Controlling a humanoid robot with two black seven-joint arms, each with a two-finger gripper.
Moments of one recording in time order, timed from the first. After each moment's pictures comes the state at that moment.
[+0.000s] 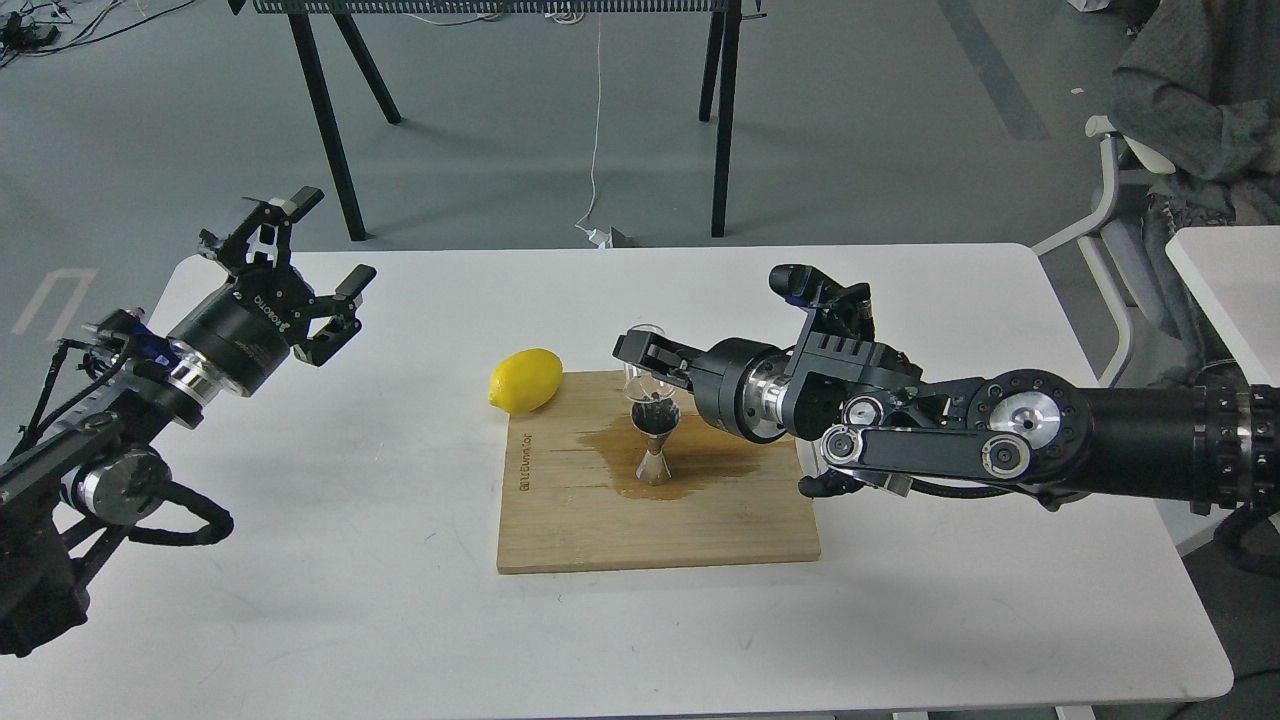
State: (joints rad) left arm -0.49 0.54 -0.81 -0.91 0.46 -0.49 -0.49; right arm 1.21 -0.27 -0.18 1.37 -0.62 -0.27 -0.17
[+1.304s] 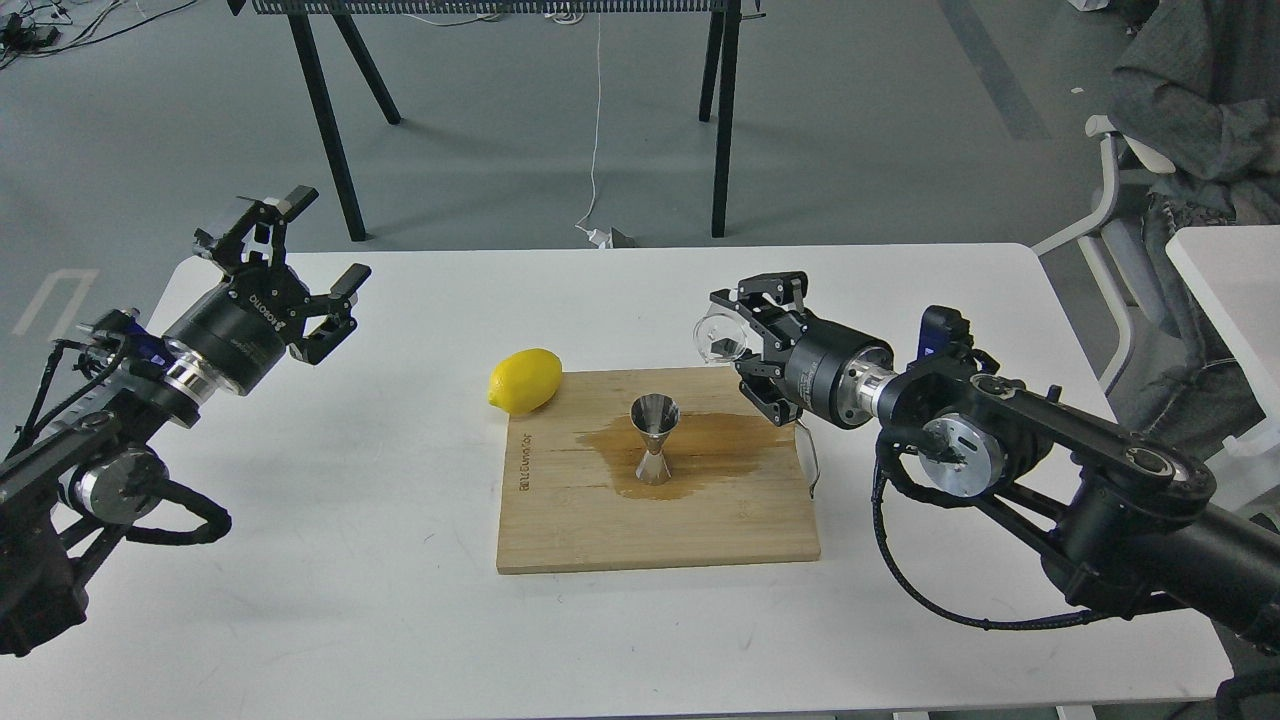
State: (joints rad) left arm -0.49 0.54 -0.81 -0.90 0.46 -0.49 -0.49; right arm 0.59 -0.37 0.68 1.37 -0.29 -0.13 -0.16
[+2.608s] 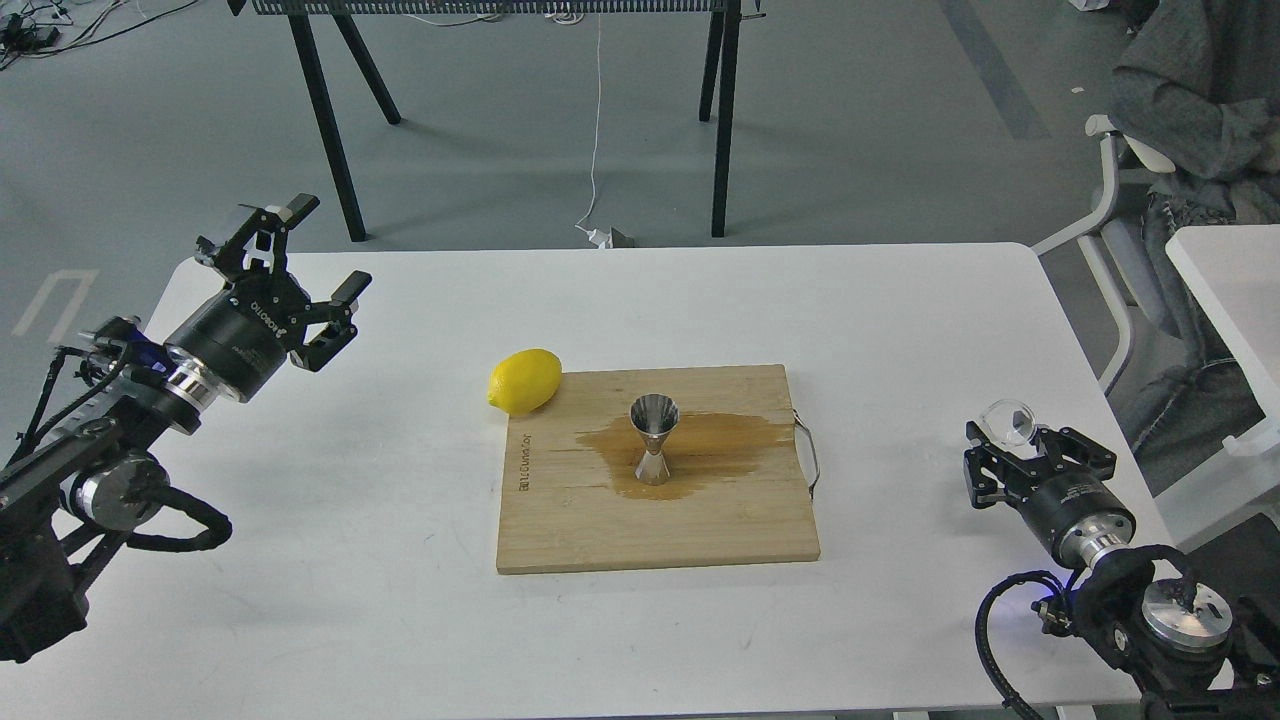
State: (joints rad) left arm -0.48 0.54 -0.81 -0.90 0.46 -0.49 -0.49; right arm 0.11 -0.23 1.33 0.91 0.38 0.15 -0.16
